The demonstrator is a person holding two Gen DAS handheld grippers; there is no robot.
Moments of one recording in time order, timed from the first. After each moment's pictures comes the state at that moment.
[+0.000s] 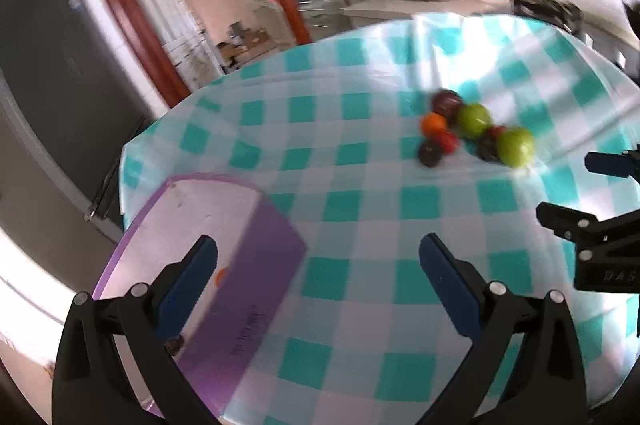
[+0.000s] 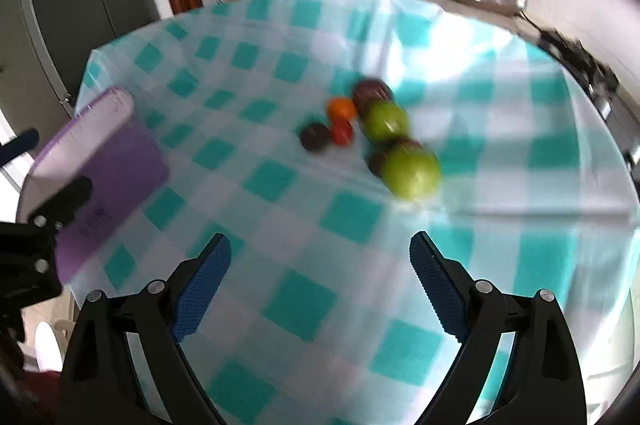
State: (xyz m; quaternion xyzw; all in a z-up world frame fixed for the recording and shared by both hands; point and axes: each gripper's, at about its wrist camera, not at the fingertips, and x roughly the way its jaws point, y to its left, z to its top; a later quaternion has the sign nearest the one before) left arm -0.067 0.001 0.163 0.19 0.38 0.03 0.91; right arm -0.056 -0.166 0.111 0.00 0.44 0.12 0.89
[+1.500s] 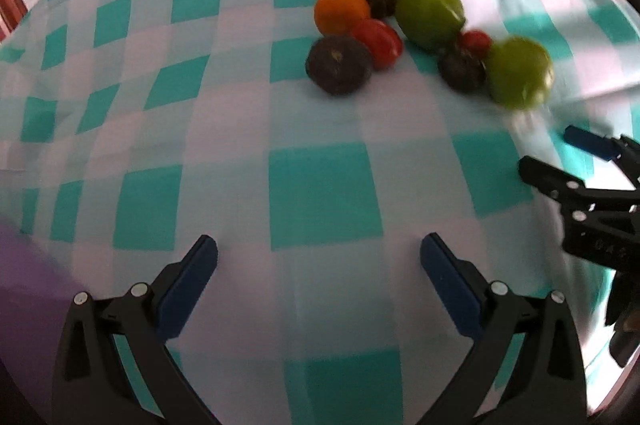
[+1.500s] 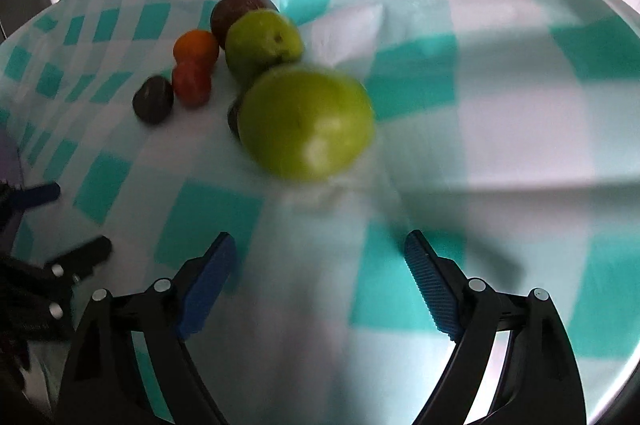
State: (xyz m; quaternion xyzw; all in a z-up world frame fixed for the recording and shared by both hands) left arm 0.103 -0.023 -0.007 0.12 0.53 -0.15 0.83; right arm 0.047 -0.198 -0.004 0.03 0.49 -0.02 0.87
